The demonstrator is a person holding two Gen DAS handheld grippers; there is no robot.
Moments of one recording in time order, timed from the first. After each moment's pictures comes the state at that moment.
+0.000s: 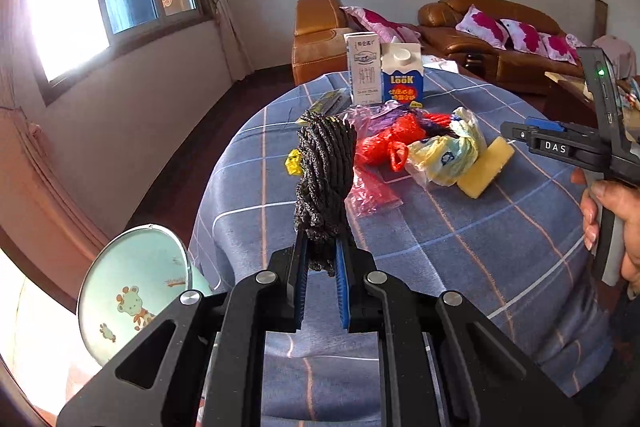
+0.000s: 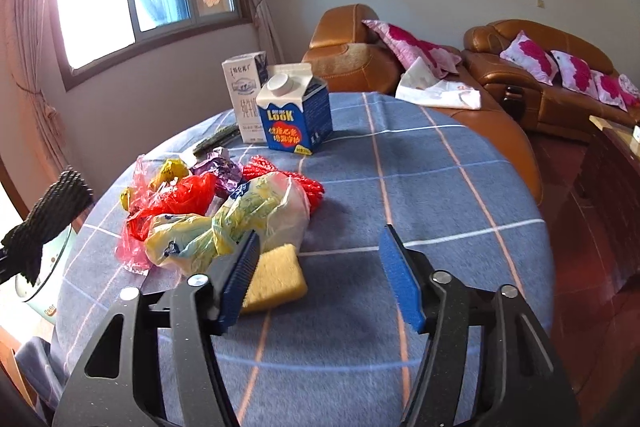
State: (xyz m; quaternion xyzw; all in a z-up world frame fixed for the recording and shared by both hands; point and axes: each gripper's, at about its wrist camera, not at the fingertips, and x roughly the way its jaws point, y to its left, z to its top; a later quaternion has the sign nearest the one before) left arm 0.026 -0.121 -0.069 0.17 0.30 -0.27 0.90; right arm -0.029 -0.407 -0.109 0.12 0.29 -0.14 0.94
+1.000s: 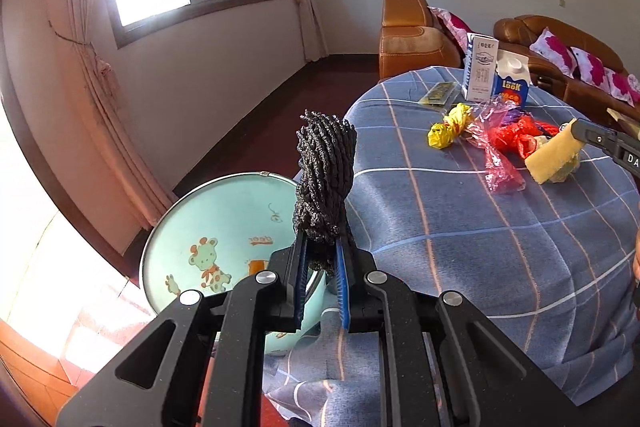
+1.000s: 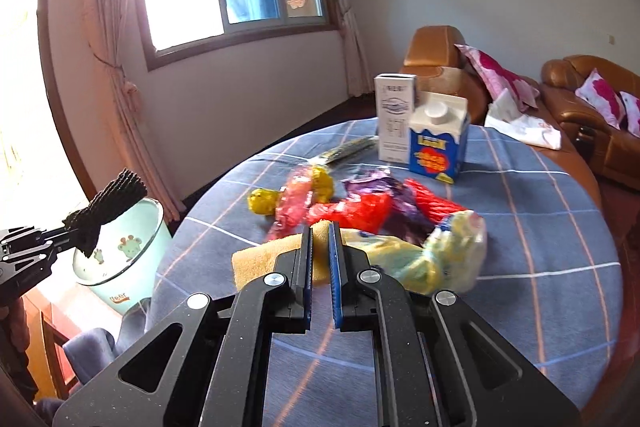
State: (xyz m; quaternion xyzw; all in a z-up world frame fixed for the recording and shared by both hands) left arm 0.068 -0.013 -0.081 0.13 0.32 -0.16 0.93; right arm -0.009 -0.298 -0.077 0.08 0.25 -0.01 0.96
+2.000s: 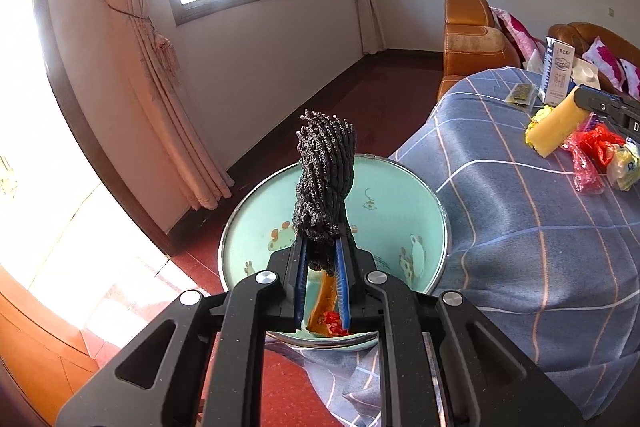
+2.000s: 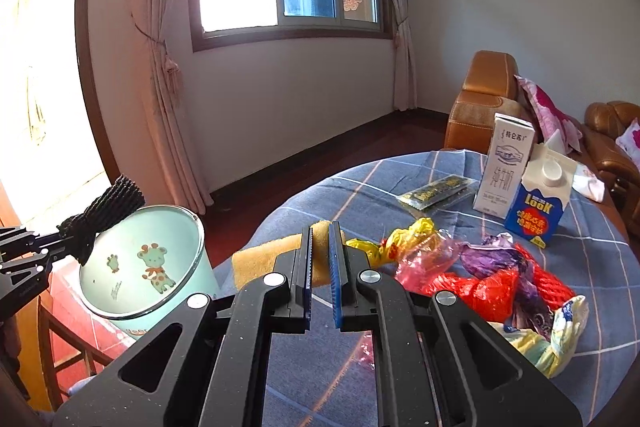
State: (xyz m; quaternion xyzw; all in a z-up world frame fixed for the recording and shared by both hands) left arm 0.097 0.055 -0.090 0.12 0.32 -0.06 0.94; right arm 0.076 -0.209 -0.067 0.01 0.24 0.06 0.97
